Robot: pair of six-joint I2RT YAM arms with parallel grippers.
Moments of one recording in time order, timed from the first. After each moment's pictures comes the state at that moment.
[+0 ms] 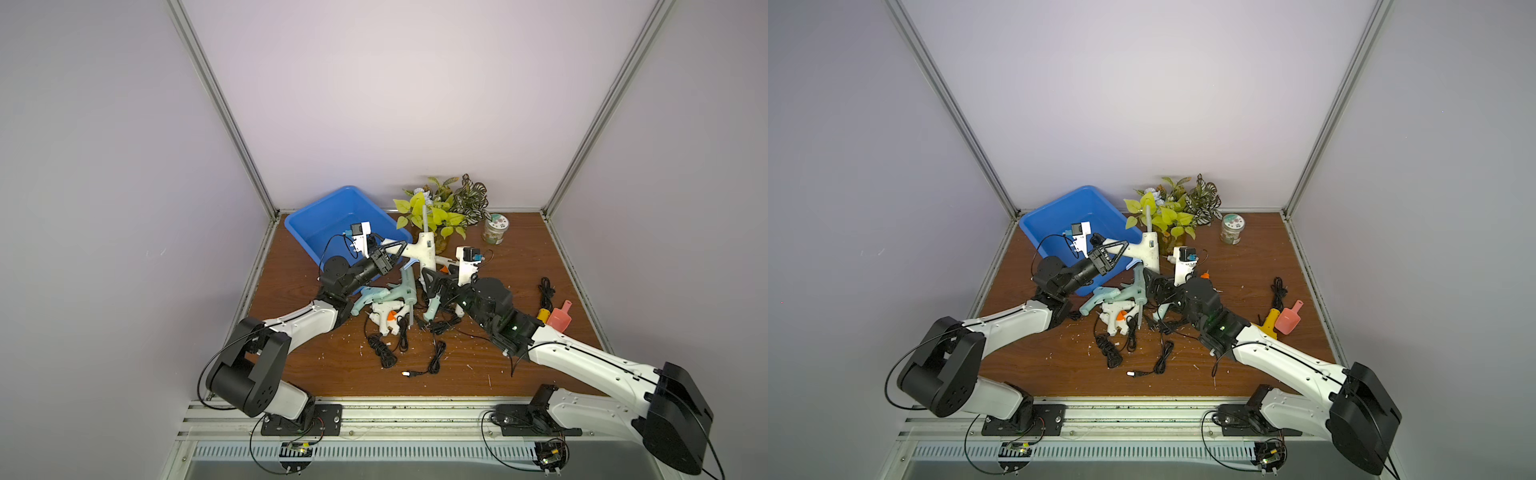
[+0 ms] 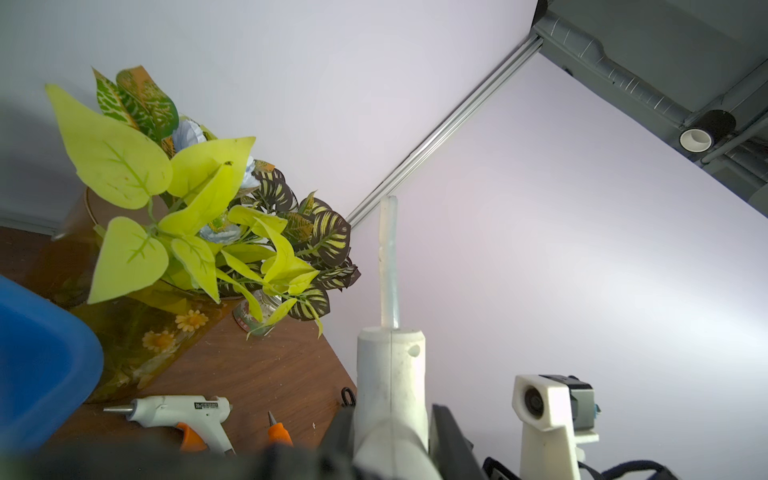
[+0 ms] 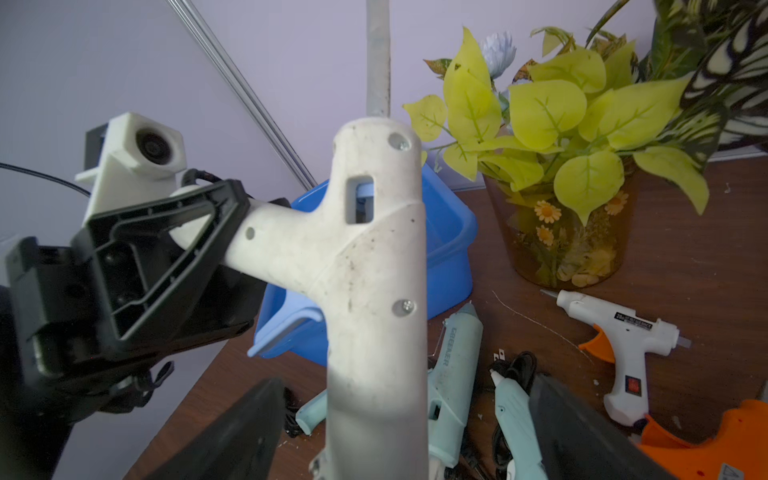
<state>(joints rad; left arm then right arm) -0.42 1.46 0.69 1.04 0.51 -0.96 0.84 1.11 0.70 0.27 0.28 0.48</state>
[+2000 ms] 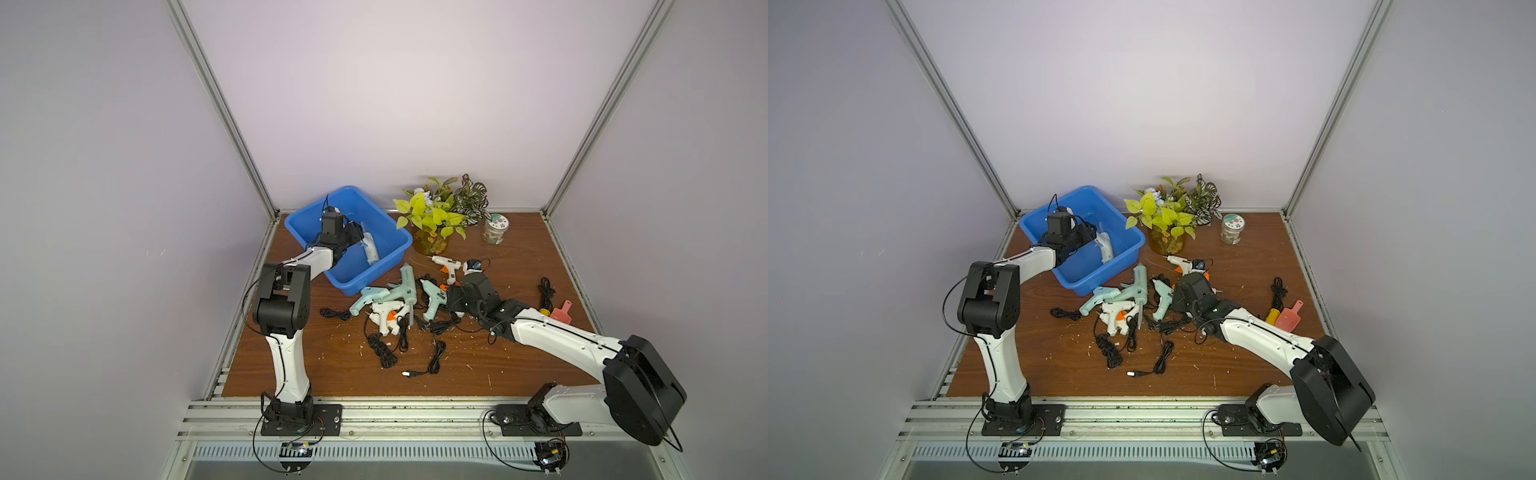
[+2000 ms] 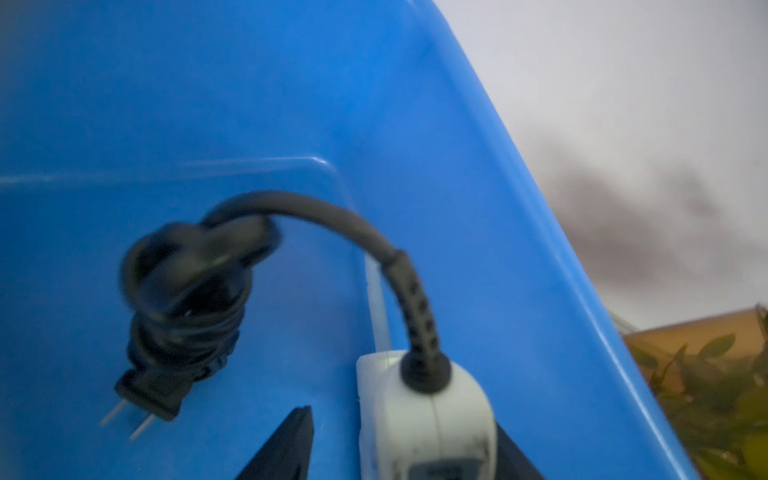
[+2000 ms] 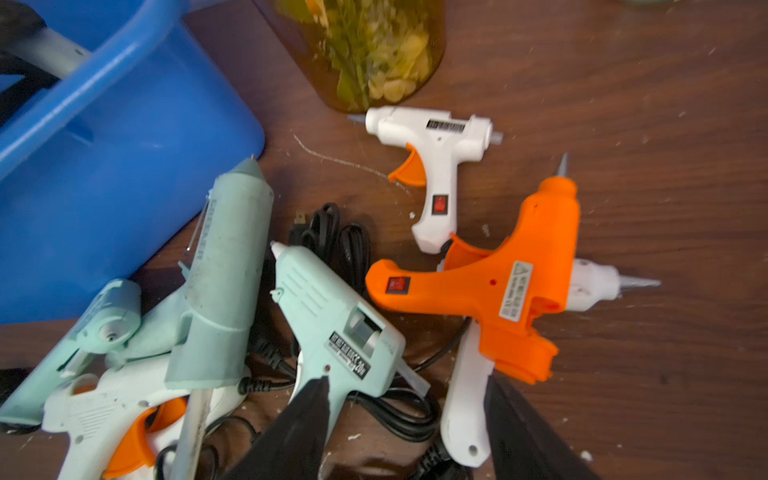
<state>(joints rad) -0.11 2.01 1.33 0.15 0.09 -0.59 0.68 1.36 0.73 -0.14 0.28 0.64</state>
